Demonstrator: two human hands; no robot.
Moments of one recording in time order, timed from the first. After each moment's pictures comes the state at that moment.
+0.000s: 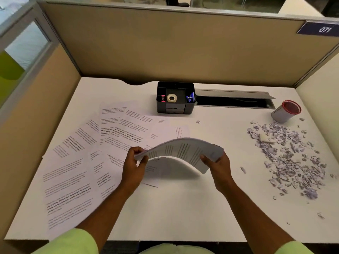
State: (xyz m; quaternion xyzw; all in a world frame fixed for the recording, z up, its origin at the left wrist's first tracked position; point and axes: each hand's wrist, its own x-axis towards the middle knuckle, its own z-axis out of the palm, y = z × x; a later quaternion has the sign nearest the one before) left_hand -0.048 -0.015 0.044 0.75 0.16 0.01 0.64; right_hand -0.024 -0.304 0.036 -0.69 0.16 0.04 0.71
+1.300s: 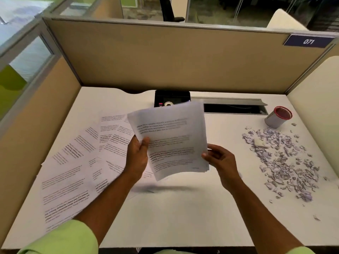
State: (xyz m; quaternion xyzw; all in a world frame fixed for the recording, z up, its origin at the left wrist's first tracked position) left_hand -0.008 -0.040 0.107 0.69 0.16 0.04 0.70; right_hand -0.017 -0.319 0.083 -0.67 0.11 0.05 0.73
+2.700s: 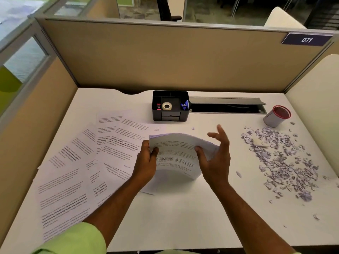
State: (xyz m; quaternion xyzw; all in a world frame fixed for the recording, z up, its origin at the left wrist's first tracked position) left_hand -0.012 -0.059 0.086 0.82 0.09 -0.03 0.56; right_hand -0.020 -0.273 0.108 -0.85 0.01 -0.23 0.48
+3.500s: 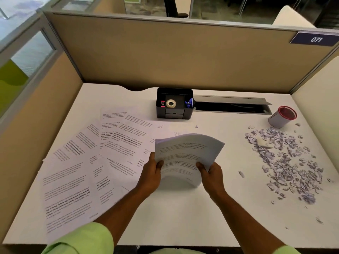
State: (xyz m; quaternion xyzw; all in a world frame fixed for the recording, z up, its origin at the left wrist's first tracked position) left_hand -0.046 -0.064 0.056 0.84 0.08 -0.08 0.53; right_hand -0.041 -0.281 0.036 -0.79 0.16 0.03 0.60
